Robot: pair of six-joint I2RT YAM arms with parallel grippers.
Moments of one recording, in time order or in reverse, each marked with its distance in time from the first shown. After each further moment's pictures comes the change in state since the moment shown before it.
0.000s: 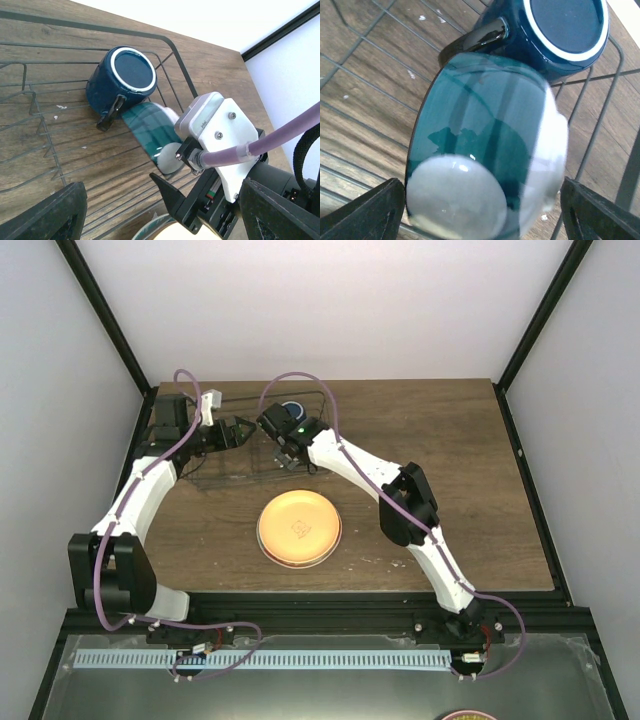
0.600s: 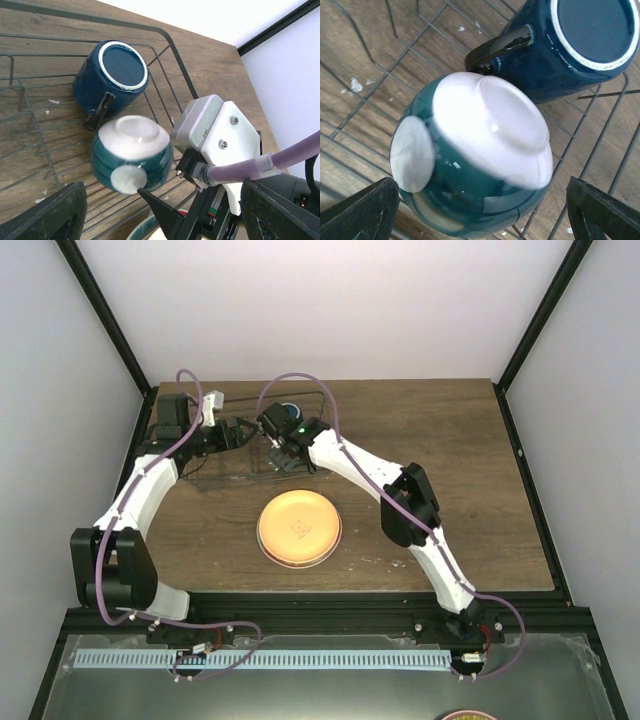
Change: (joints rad) left arm 0.000 0.027 0.002 0.004 0.029 -0.003; right arm 0.007 -0.008 -0.006 0.023 -0.114 -0.021
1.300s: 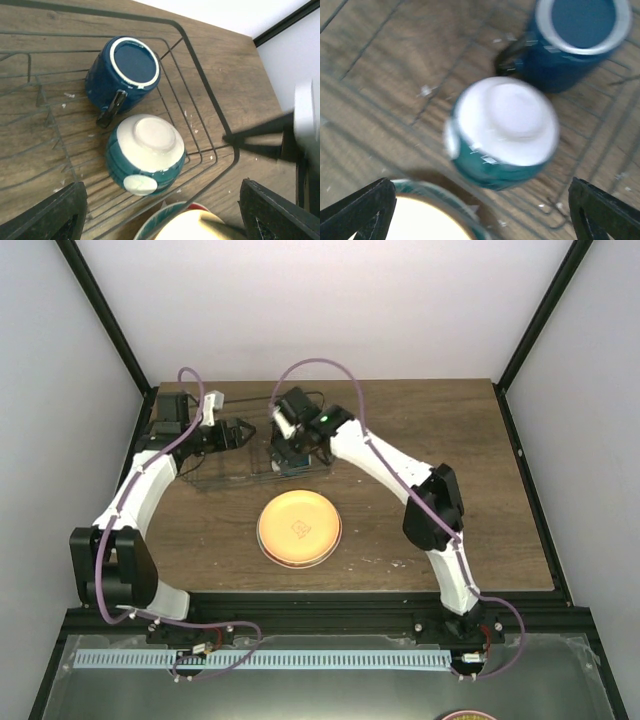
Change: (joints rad) left arm 0.002 0.022 0.053 -0.086 -0.029 0.058; right arm -0.029 -0.177 -0.100 -0.035 -0.267 0.086
